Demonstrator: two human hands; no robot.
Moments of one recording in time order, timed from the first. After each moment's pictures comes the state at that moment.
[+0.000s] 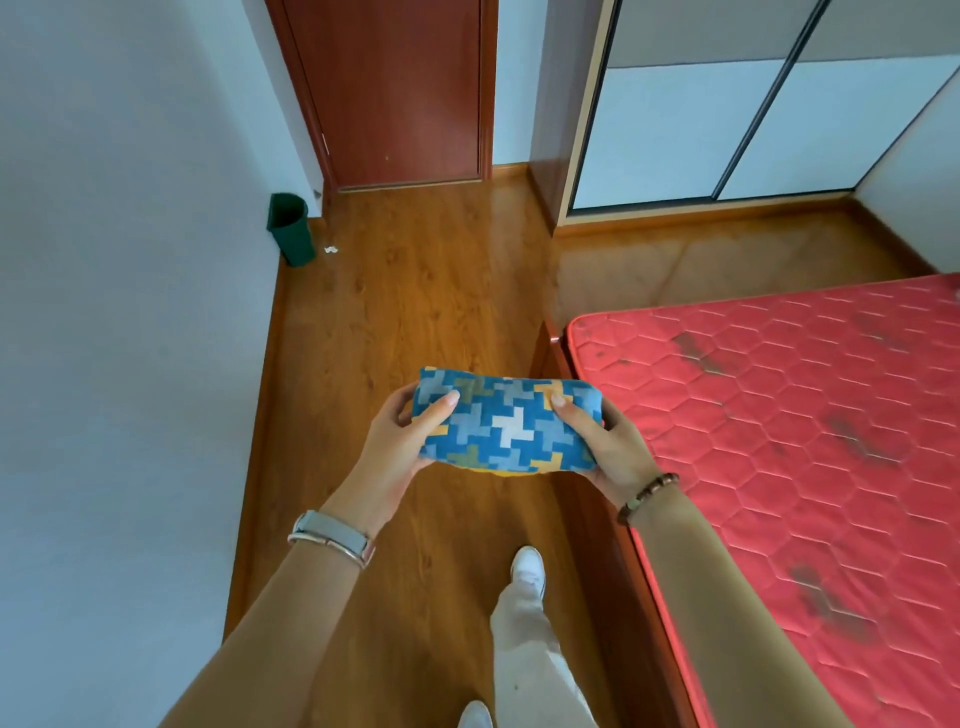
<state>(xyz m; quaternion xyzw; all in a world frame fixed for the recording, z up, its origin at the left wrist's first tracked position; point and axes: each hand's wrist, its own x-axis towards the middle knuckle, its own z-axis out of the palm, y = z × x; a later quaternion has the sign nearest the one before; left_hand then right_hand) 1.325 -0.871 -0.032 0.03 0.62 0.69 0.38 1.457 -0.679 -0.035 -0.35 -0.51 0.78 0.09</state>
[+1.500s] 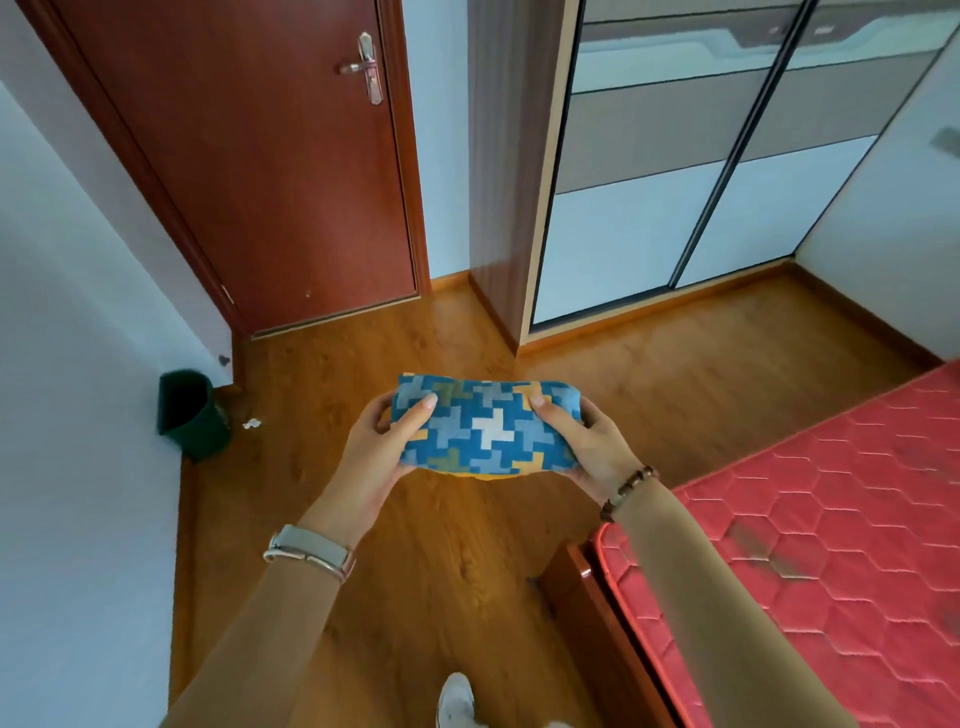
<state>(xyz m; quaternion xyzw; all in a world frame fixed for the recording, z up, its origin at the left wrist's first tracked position) 0.820 -0.535 0.012 0.13 0.61 0.67 0.41 0.979 -0.368 0.009 -0.37 -0.48 0.78 0.16</state>
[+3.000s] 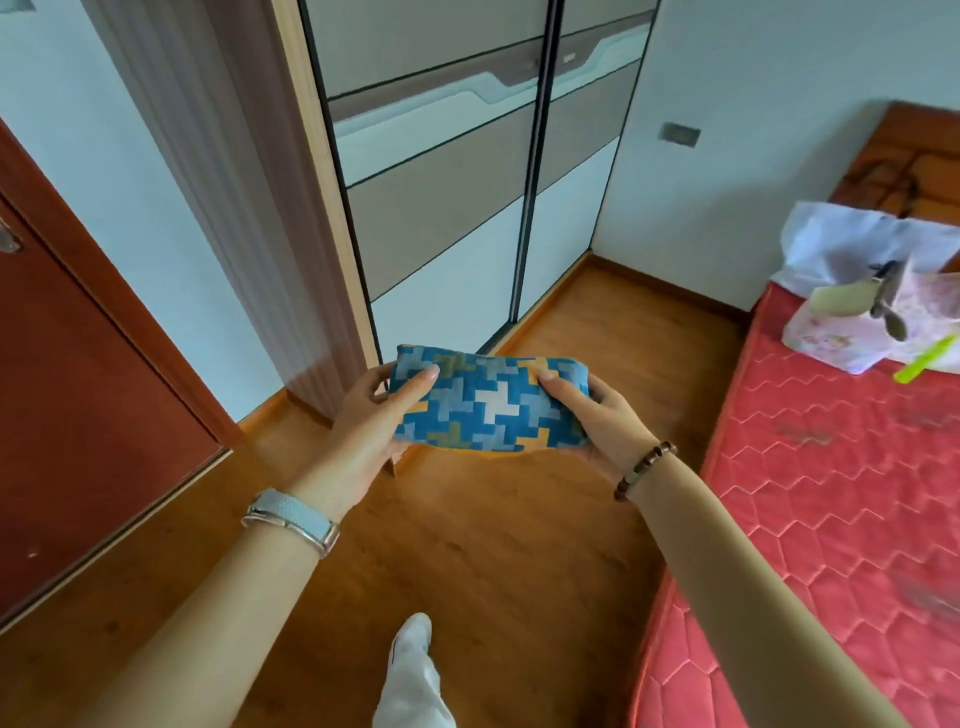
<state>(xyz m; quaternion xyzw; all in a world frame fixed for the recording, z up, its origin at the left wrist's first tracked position) 0.583 -0.042 0.047 0.33 0.52 0.53 0.58 0.813 0.010 0.054 -0.51 -0.38 0.68 0.37</state>
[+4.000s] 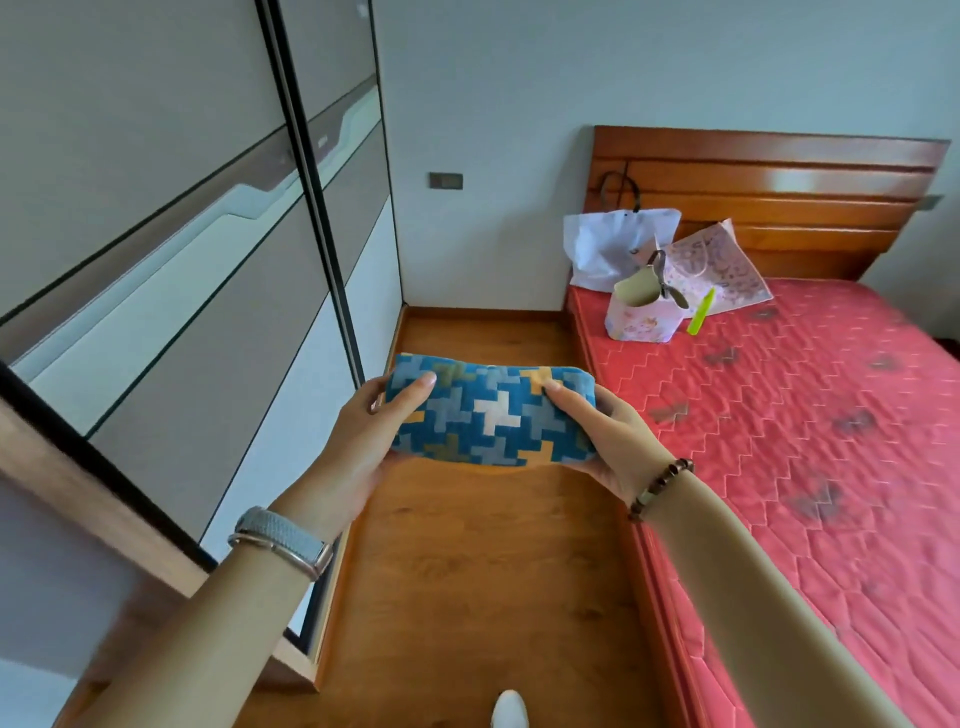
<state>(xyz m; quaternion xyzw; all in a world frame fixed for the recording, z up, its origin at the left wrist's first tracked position) 0.594 0.297 0.093 0.49 0.41 0.35 0.68 0.816 0.202 0.101 -0.58 -0.26 0.53 0.56</state>
